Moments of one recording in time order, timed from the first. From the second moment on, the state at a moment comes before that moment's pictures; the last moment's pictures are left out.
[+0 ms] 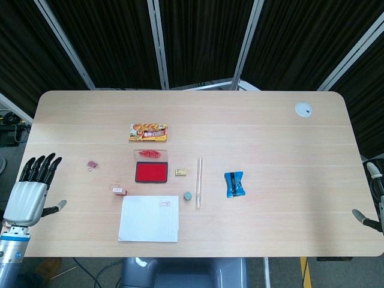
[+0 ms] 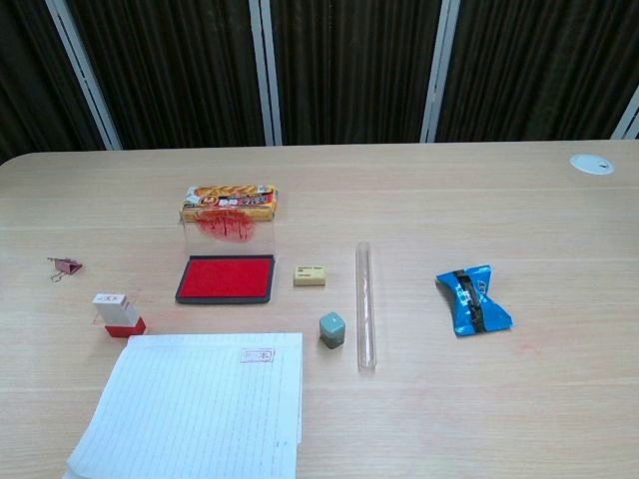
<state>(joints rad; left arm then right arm) -0.20 -1.12 -0.03 -1.83 1.45 1.47 0.36 0.04 -0.90 0.10 -1.74 -1.47 1.55 -0.09</state>
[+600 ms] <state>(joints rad) -0.25 -1.24 -0.04 -1.81 1.45 1.37 0.45 0.04 -0.88 0.10 -1.75 -1.46 1.54 -0.06</state>
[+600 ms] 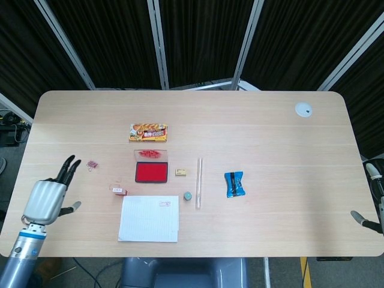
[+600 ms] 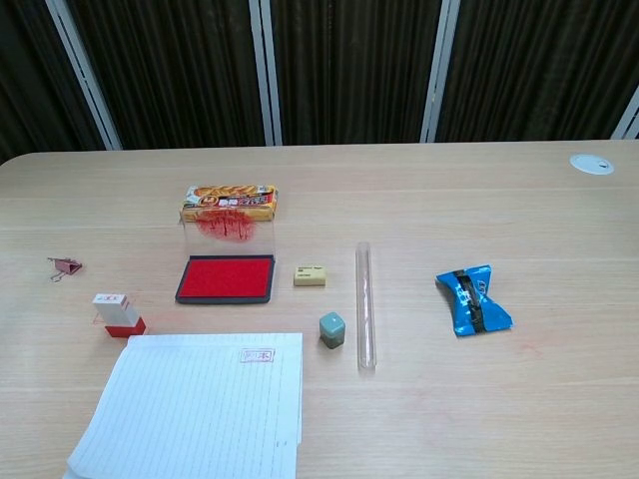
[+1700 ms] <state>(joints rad) -0.43 -1.60 -0.09 -1.41 1.24 1.08 0.38 0.06 -0.91 0.10 -1.72 -1.42 1.47 -0.07</state>
